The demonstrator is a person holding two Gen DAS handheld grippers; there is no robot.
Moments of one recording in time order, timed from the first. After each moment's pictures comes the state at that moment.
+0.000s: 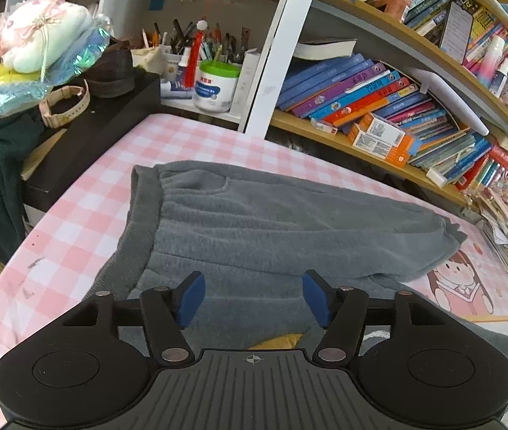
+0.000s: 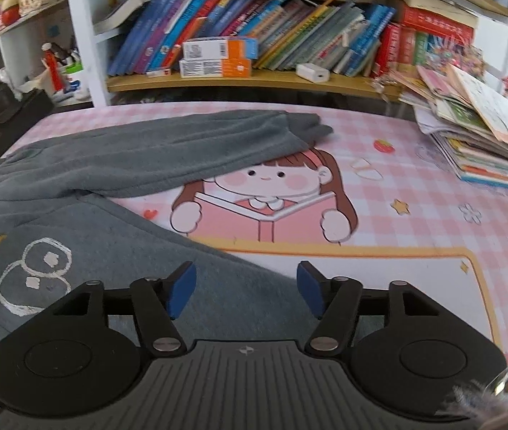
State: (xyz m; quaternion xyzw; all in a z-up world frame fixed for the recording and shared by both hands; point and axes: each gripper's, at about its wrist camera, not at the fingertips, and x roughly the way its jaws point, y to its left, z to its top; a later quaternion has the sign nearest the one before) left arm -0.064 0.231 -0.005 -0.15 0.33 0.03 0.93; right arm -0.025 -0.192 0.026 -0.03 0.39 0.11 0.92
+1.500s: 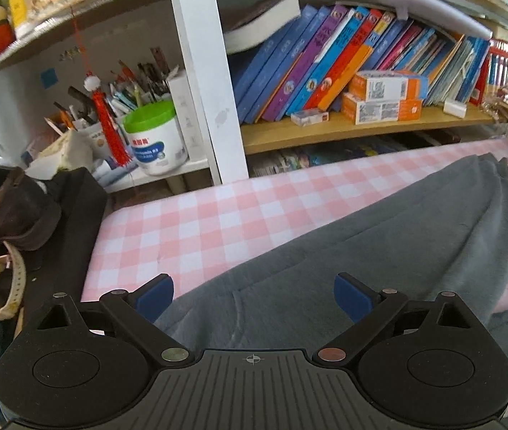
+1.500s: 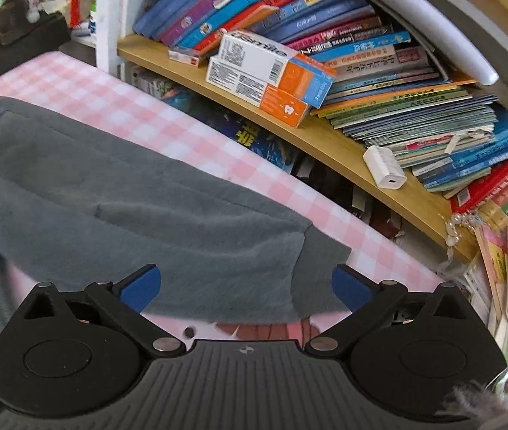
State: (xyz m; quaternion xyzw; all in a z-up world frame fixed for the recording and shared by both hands) left arm 0.115 0.229 -0.005 0.09 0.38 -0.03 0.92; right arm 0.213 -0.151 0.030 -0.23 0.39 0.22 0.86
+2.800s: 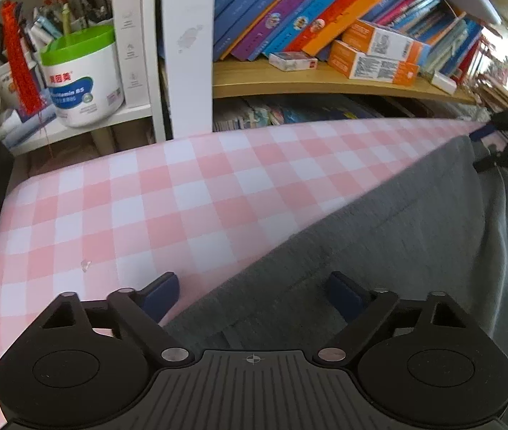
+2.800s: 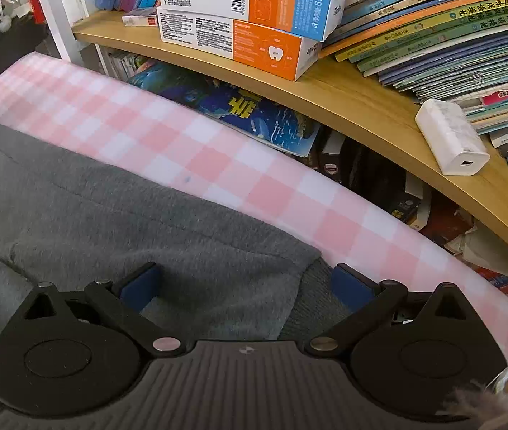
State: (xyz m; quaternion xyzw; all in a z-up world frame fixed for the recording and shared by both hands) left arm 0.197 0.262 -0.066 0.04 0.44 -0.16 0.88; right arm 0.334 -0.169 -0.037 -0.16 0.48 0.29 0.81
